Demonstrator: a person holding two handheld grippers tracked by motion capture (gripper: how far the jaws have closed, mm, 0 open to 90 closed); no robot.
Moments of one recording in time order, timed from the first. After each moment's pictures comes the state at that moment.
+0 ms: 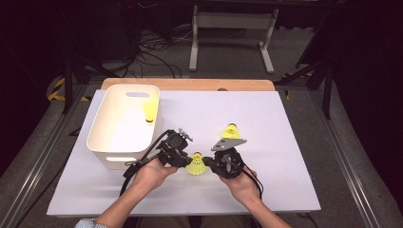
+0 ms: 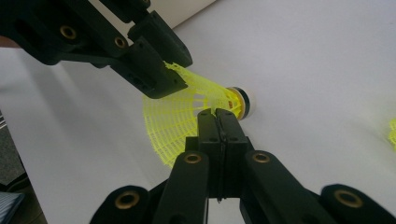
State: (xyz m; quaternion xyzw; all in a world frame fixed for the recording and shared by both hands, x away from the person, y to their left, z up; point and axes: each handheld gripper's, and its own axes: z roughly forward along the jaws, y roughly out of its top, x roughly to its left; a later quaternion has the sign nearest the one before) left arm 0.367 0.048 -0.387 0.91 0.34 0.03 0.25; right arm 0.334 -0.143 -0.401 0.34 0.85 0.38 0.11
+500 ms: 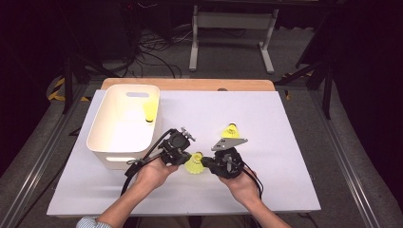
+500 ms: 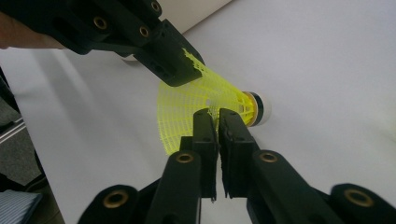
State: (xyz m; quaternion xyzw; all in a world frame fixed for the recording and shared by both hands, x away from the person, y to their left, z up) left arm 0.366 0.042 -0.380 0.91 0.34 0.06 0.24; right arm 0.333 -0.144 -0.399 0.34 0.85 0.39 0.09
